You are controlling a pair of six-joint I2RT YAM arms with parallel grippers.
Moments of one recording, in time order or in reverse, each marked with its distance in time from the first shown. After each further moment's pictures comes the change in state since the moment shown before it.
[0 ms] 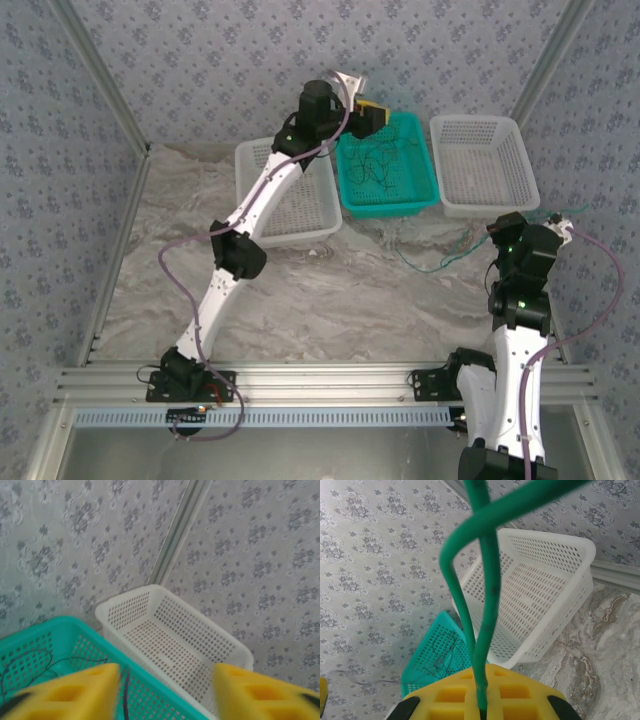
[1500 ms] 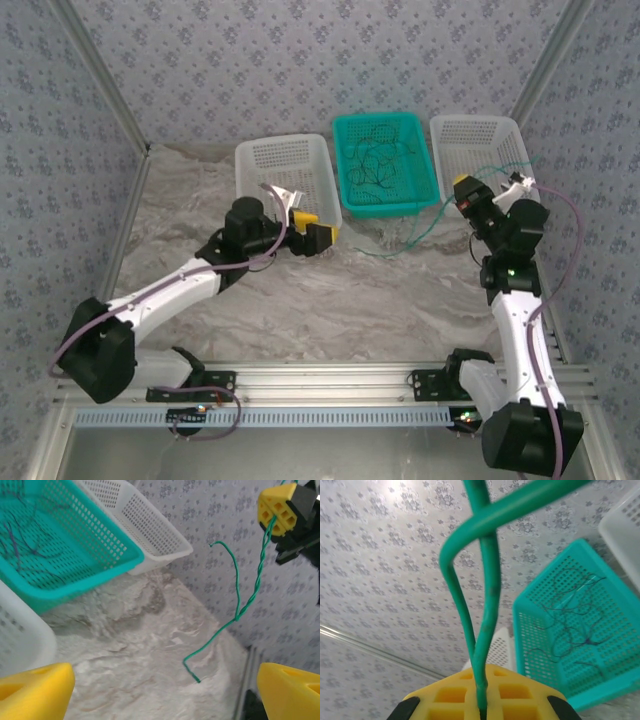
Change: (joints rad) left arm -0.083 -1.333 -2.144 0.705 0.002 -0.232; right arm 0.135 0.246 0.010 0.457 -0.473 0.134
